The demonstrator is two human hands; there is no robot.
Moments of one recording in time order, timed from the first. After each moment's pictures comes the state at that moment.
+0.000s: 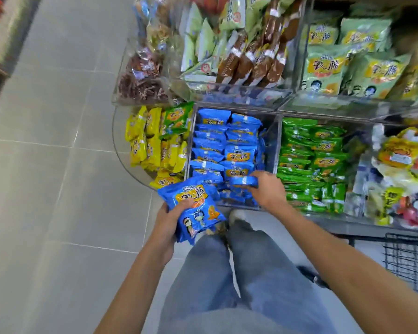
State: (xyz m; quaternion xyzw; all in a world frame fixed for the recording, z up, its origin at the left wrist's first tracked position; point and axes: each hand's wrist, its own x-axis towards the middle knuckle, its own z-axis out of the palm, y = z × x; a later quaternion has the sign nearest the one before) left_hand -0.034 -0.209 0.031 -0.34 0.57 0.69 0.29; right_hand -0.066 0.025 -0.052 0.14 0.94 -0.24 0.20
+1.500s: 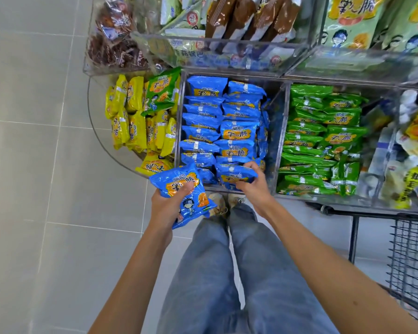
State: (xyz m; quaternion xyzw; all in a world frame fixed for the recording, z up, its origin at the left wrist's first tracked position) left_hand -0.046 -0.194 -0.028 -0.40 0.64 0.62 0.24; right_hand -0.041 -0.006 -0.094 0.33 0.67 -0.64 0.20
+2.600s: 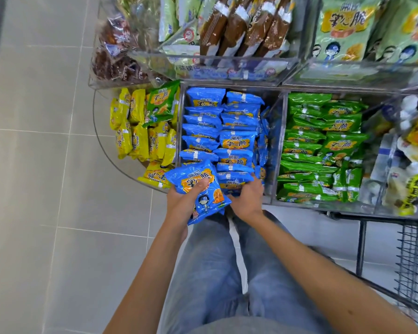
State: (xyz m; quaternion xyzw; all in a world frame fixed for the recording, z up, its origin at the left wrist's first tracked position) left_hand -0.064 -0.158 -0.017 -0.39 0.61 0.65 0.24; right_hand -0.038 -0.021 -0.116 0.22 0.88 -0.35 0.23
